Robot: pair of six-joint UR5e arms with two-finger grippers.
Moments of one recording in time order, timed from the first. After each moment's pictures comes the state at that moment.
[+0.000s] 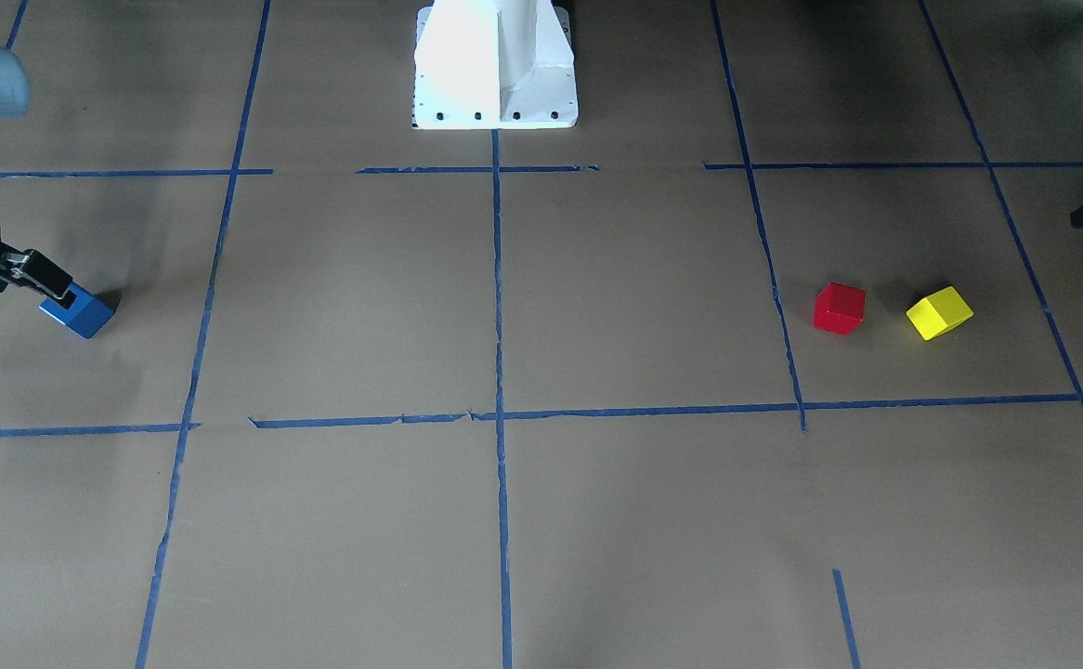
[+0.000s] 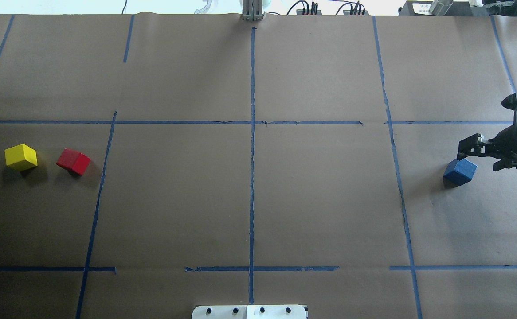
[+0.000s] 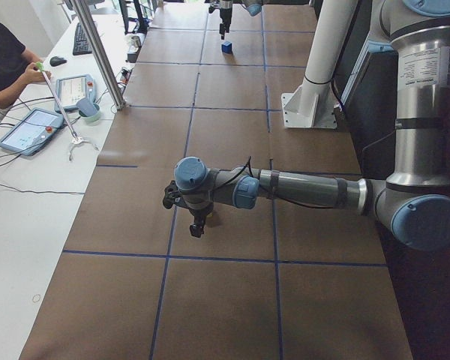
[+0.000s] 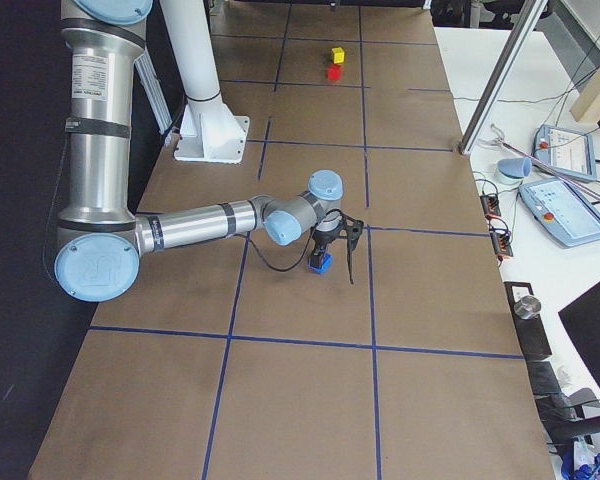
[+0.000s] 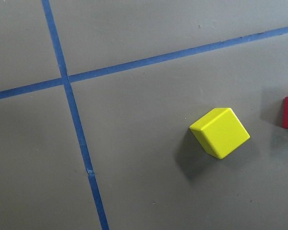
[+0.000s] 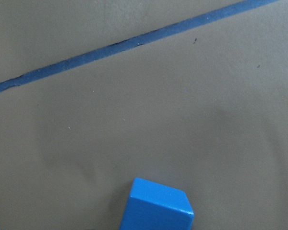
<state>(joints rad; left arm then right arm) -1.42 -1.49 -1.73 -1.65 -2.46 0.03 0.96 -1.65 1.77 -1.16 2.16 1.12</state>
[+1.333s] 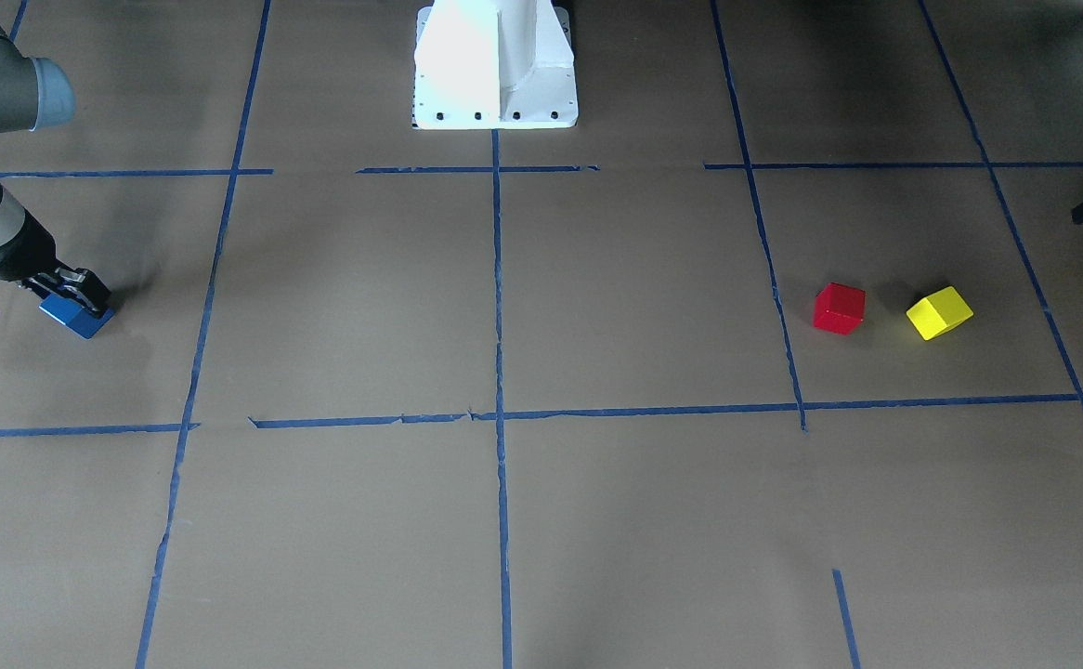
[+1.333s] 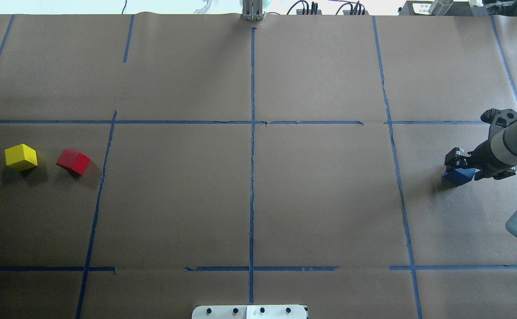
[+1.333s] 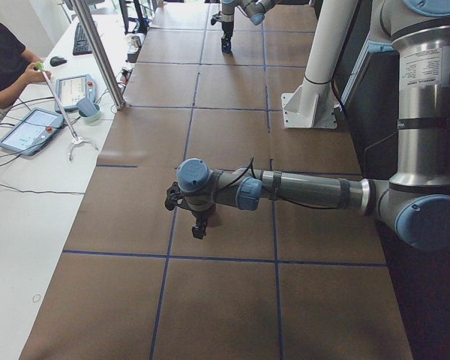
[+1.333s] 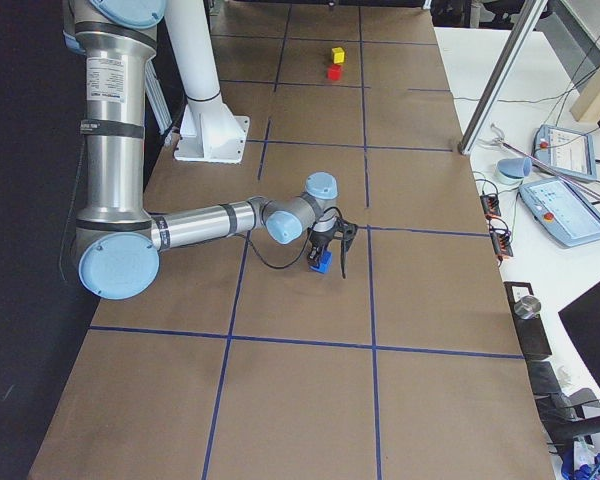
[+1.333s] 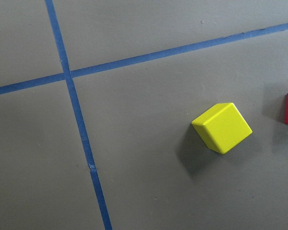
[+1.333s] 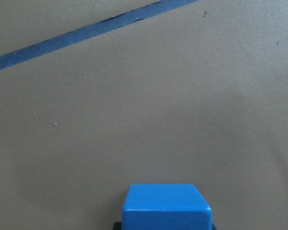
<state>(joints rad) -1.42 -1.47 -1.74 -1.65 -2.46 0.04 0.87 -1.62 1.75 -1.15 2.06 1.23</state>
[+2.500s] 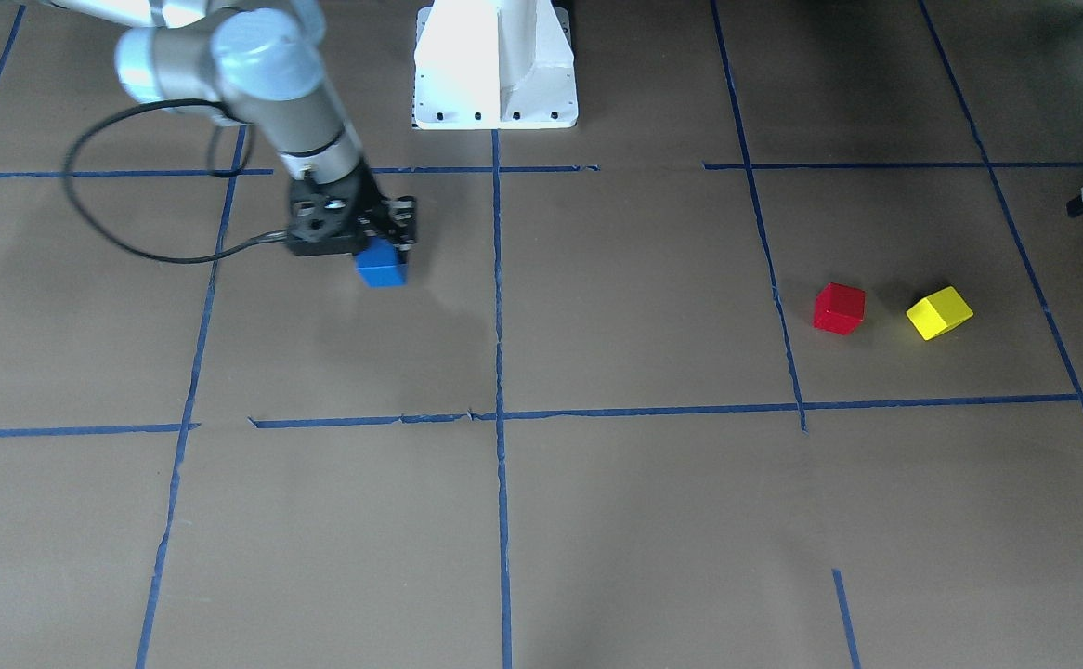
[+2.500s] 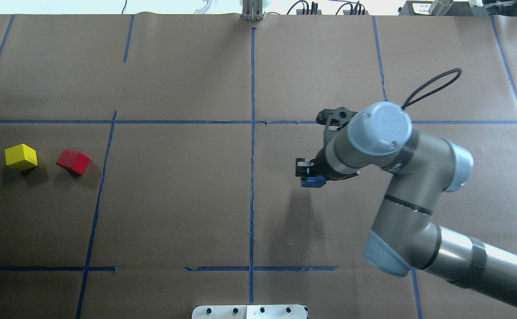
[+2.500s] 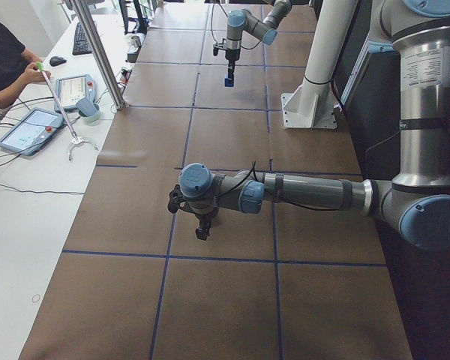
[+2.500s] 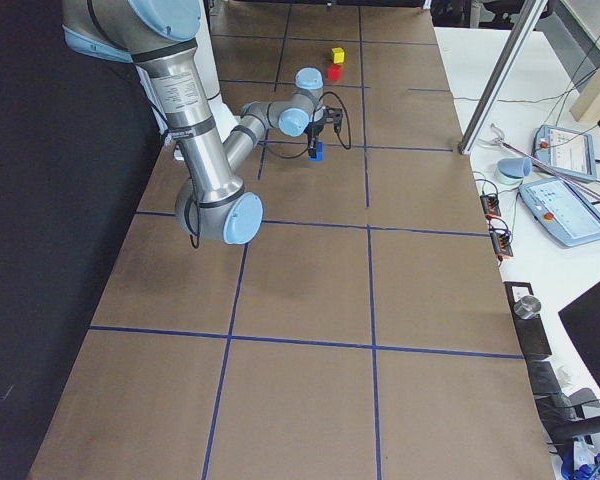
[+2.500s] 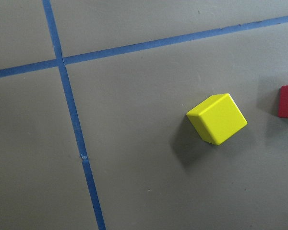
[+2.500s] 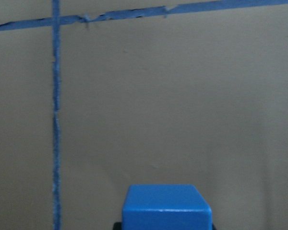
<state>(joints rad) -1.43 -1.46 -1.73 -1.65 -2.50 0.03 0.47 -1.01 1.76 -1.46 1.85 1.31</state>
